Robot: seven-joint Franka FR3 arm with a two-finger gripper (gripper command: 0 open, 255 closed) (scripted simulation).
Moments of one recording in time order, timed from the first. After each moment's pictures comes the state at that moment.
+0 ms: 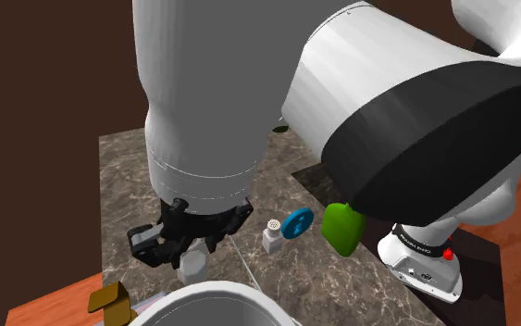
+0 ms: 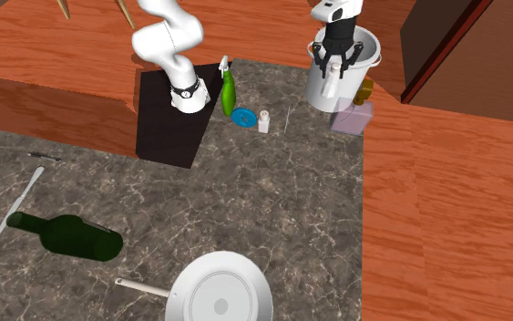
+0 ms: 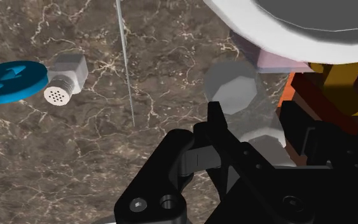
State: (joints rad) arm 0.33 -0.04 0.77 -1.93 -0.22 2.05 1.54
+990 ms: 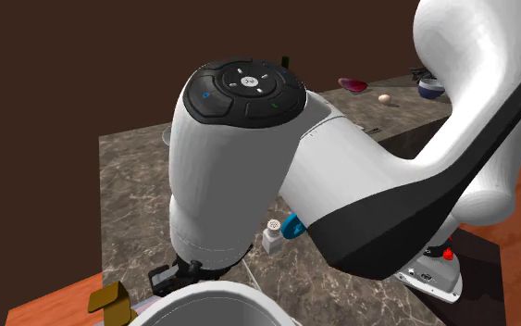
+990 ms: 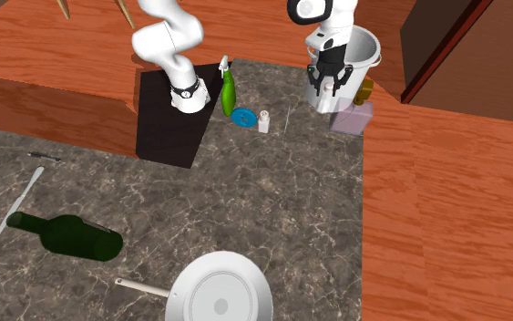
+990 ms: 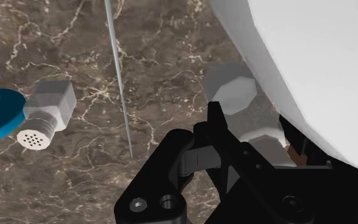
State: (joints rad) arm 0.34 0.03 0.78 -2.07 -0.32 2.22 1.63
